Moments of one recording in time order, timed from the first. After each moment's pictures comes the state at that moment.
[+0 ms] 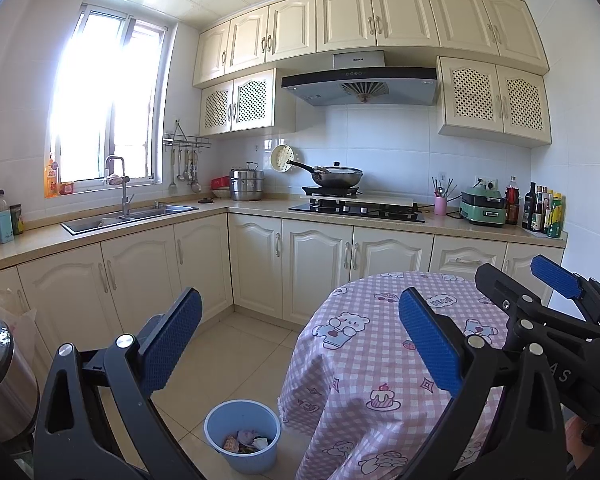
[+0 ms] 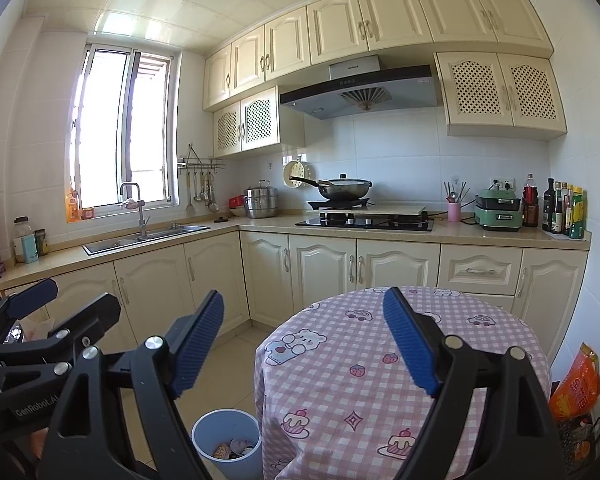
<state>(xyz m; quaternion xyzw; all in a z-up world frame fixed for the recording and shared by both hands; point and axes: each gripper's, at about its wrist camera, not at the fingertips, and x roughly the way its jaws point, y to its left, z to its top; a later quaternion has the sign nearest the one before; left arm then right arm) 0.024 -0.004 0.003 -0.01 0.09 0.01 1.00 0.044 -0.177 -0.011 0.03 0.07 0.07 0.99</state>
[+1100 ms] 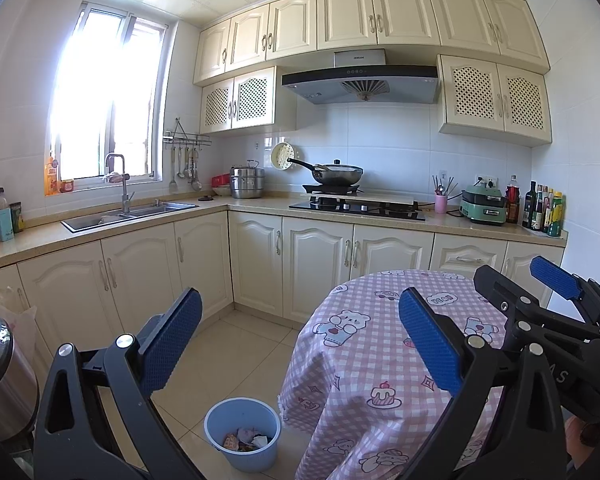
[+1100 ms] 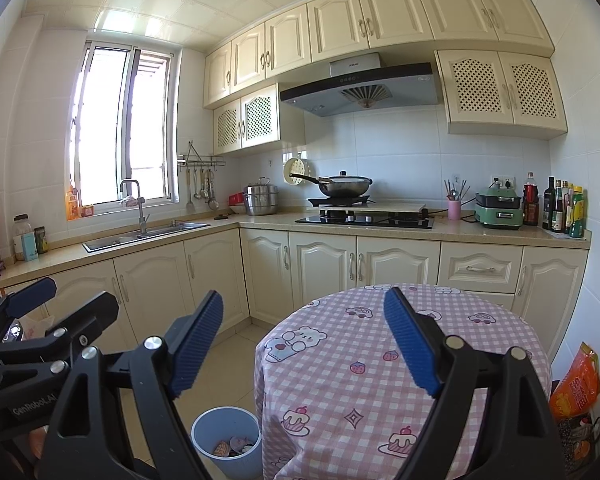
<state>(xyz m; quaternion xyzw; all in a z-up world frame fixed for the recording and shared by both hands) 0.023 -0.002 0.000 -0.01 0.09 0.01 1.00 0.044 -0.177 -0.014 0.02 0.07 0.07 0.99</state>
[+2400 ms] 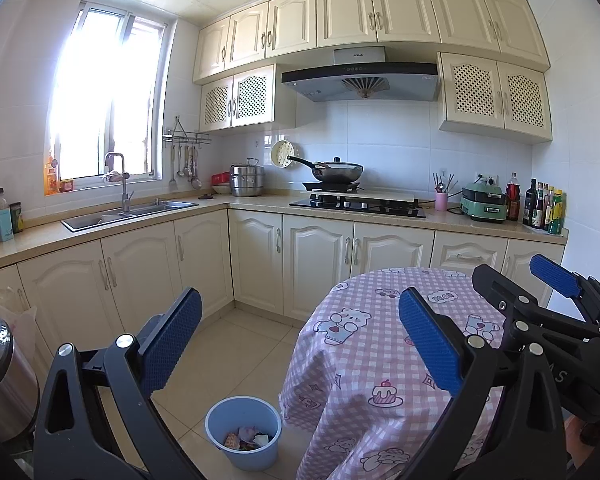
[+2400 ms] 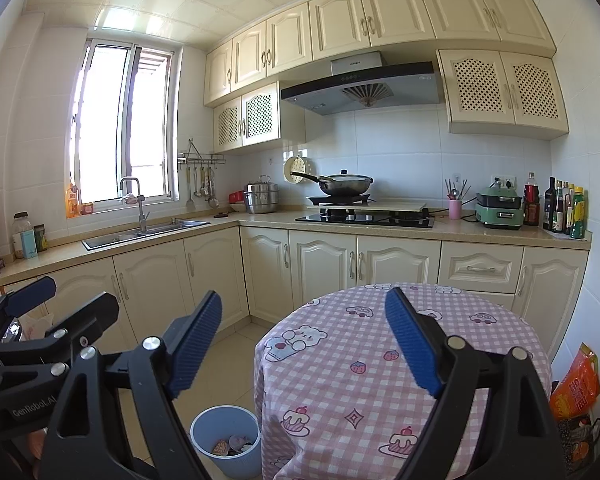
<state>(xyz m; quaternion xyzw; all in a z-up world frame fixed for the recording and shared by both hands) 0.024 0.001 -0.005 0.00 0.09 0.01 1.00 0.049 -0.181 -0.017 0.02 0.07 0.08 0.99</state>
